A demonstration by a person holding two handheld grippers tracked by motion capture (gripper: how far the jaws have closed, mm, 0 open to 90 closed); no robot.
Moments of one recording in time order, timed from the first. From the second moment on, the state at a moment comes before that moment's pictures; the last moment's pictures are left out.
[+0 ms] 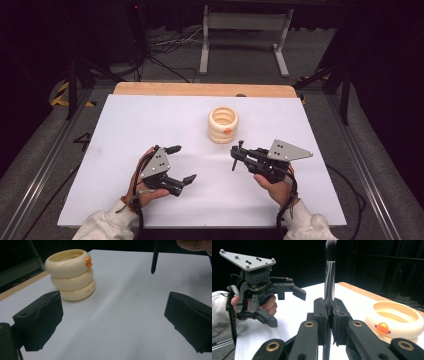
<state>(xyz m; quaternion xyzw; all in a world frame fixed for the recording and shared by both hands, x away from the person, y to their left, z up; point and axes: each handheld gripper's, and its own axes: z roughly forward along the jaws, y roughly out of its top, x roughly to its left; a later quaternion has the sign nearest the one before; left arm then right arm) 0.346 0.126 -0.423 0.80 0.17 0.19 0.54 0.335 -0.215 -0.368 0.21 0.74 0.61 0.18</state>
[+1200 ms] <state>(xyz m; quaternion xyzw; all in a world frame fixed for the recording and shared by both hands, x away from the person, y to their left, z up) 0.330 0.220 -0.450 0.78 0.25 0.22 0.54 0.346 -0.227 -0.353 0.22 0.73 0.61 0.21</state>
